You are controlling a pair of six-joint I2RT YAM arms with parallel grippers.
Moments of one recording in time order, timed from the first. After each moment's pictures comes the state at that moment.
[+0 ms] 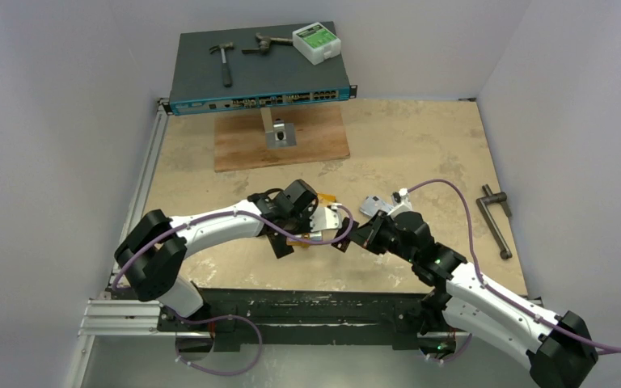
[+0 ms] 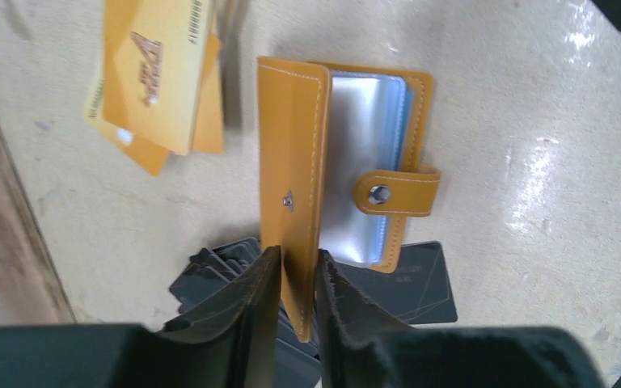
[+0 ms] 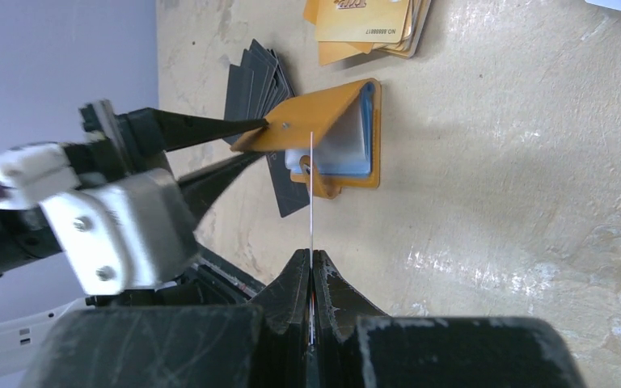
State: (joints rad) left arm -0.88 1.56 0.97 -0.45 -0.03 0.65; right arm 0.71 0.75 0.35 -0.08 -0.04 1.06
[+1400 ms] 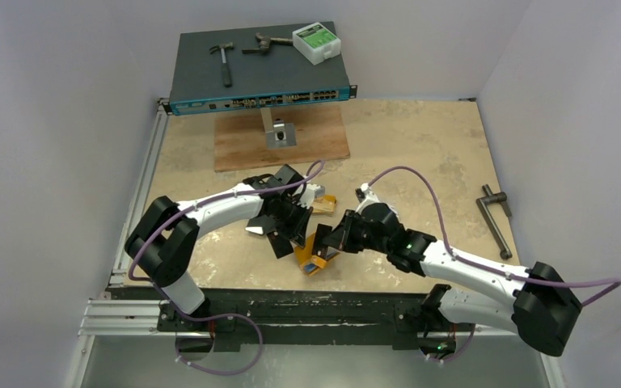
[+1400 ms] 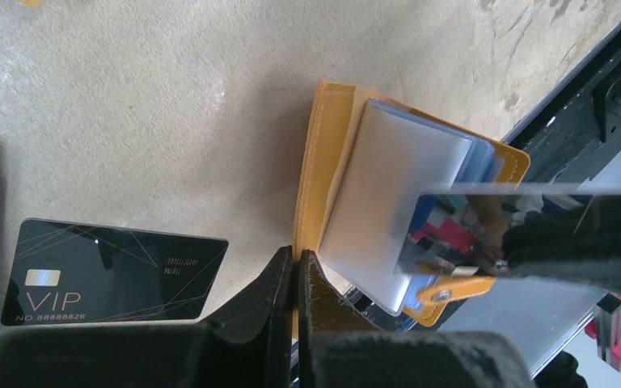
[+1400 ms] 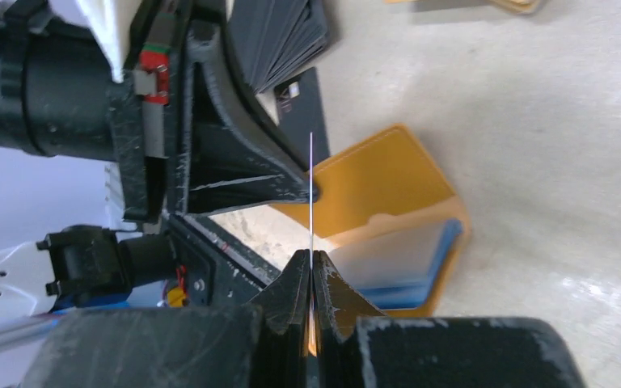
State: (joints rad) left arm -0.71 1.66 1.05 -0.59 0.43 -0.22; right arm 0.85 1.06 0.50 -0.02 -0.05 0.97
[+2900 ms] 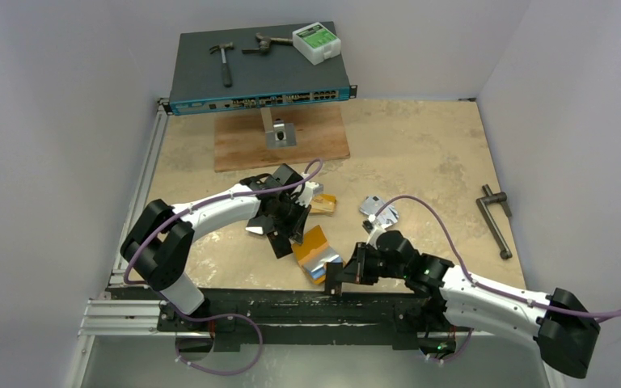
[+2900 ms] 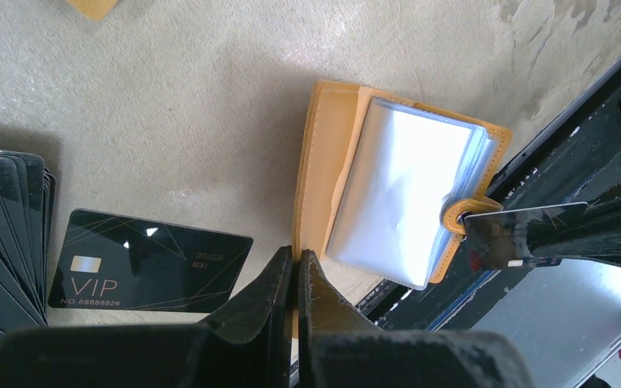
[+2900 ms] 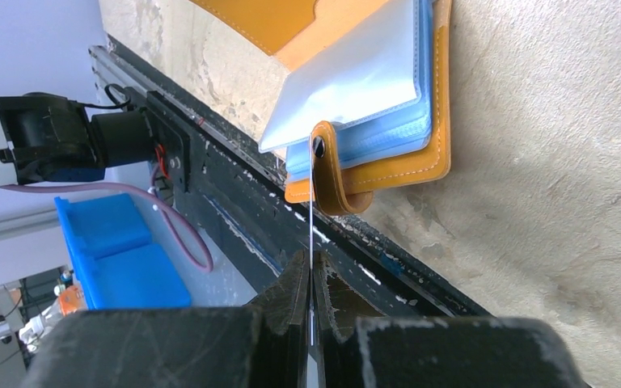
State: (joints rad) left arm -0.71 1.62 1.04 -0.59 0.36 -0.20; right arm 0.93 0.81 0.26 -0.08 -0.23 1.05
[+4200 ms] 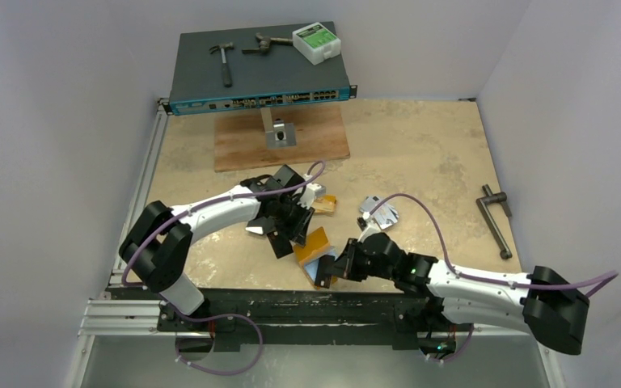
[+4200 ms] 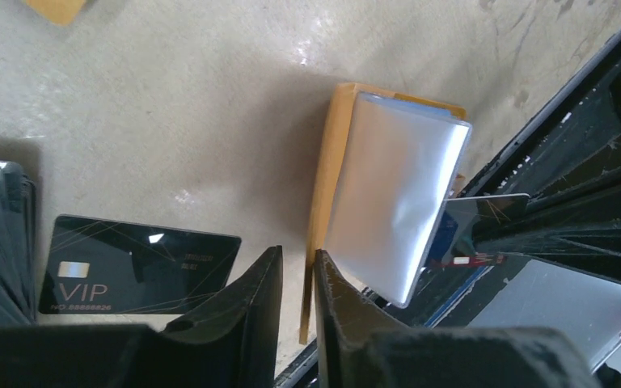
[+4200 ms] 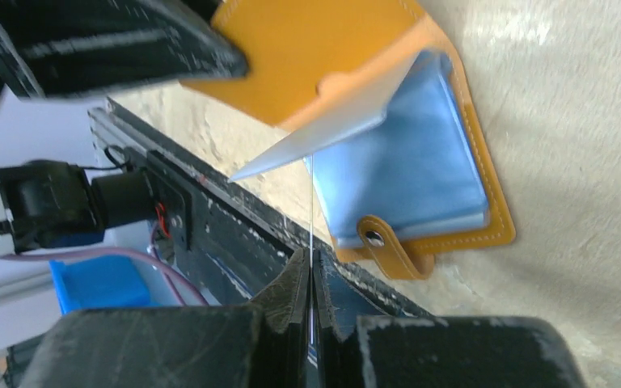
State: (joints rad) left arm -0.72 1.61 1.04 -0.58 0.38 -0.19; right arm 1.05 0.98 0.28 0.07 -0.03 1.15
